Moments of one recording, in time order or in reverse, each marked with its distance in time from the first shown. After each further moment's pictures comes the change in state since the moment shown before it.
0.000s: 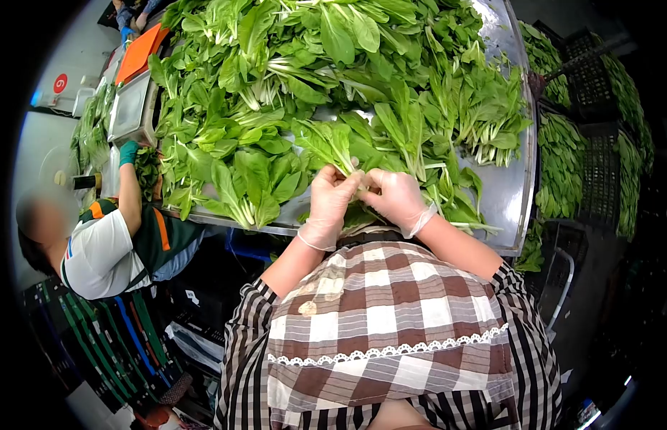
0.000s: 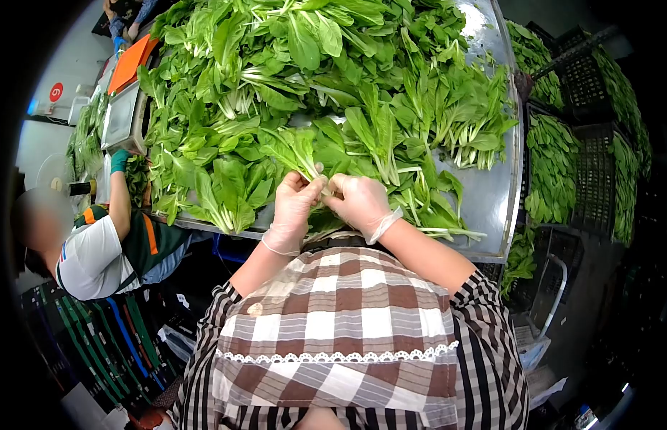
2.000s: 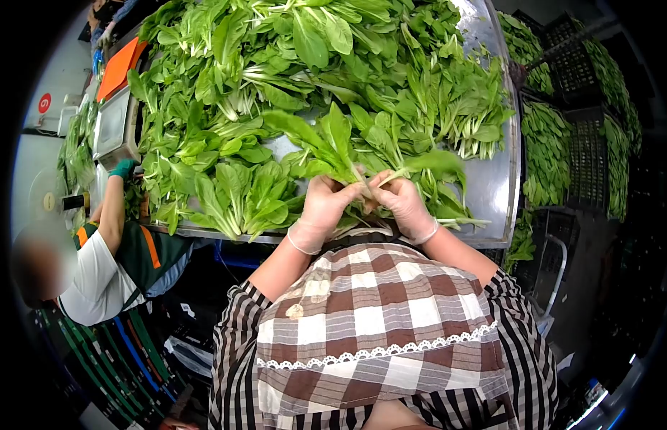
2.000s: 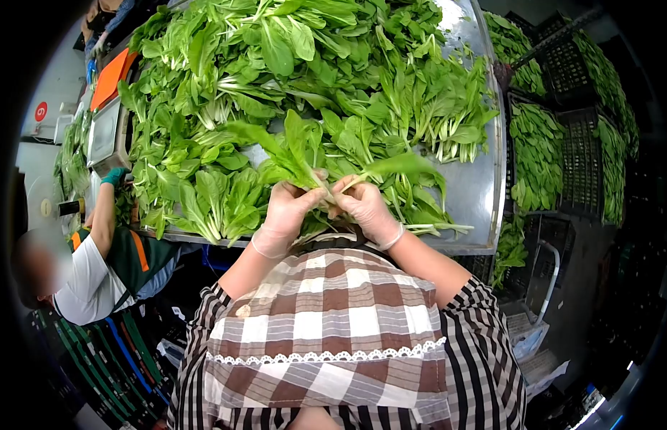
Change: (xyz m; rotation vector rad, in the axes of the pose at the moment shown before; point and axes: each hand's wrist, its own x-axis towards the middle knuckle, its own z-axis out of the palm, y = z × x) left_hand -0.003 0.009 0.018 0.058 -0.289 0.005; right_hand -0.033 0.021 -0.017 1.337 -0.024 0.384
